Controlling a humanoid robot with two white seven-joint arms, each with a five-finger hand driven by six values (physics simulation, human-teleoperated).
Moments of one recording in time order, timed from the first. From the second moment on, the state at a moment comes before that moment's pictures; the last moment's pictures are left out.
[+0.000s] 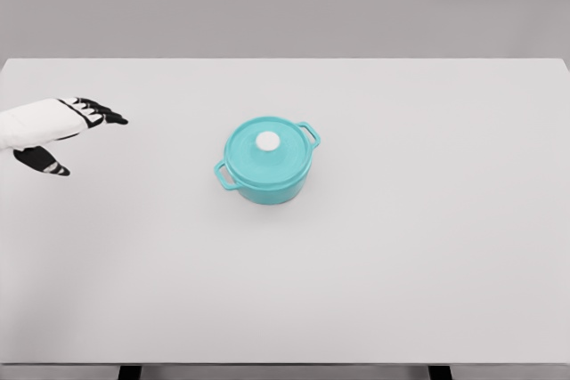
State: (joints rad) left arm -0.45 0.86 -0.31 -1.36 -0.43 -0.61 -0.59; right arm 0.02 0.00 0.53 -0.10 0.16 -0.05 0.36
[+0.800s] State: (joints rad) left arm -0.98 0.59 -0.83 -1.34 -0.40 -0.61 -0.61; right arm 0.03 0.00 0.53 -0.10 0.16 -0.05 0.36
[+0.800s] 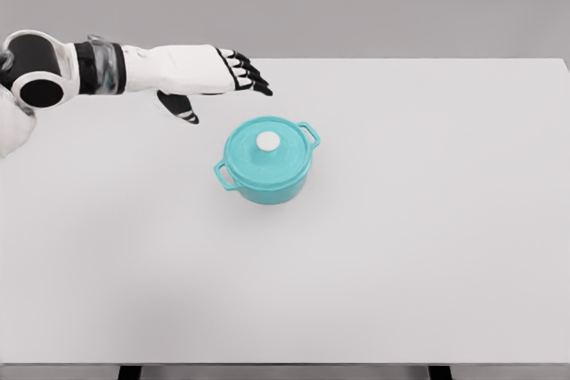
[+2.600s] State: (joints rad) left arm -1.01 0.51 -1.00 -1.32 -0.35 -0.61 -0.61; right arm 0.03 0.00 0.53 -0.10 0.16 -0.05 0.36
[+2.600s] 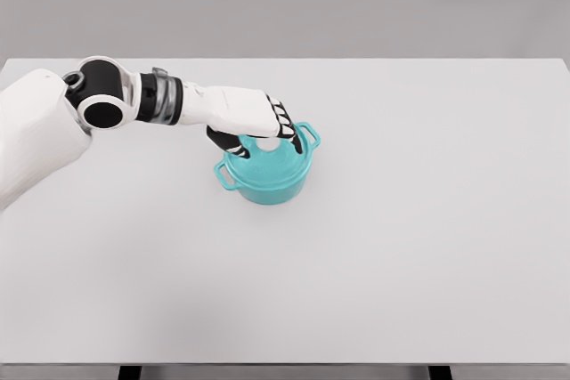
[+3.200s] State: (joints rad) left arm -1.00 0.51 -1.00 -1.31 -0.36 -0.61 -0.61; right arm 0.03 0.00 0.53 -0.10 0.16 -0.05 0.36
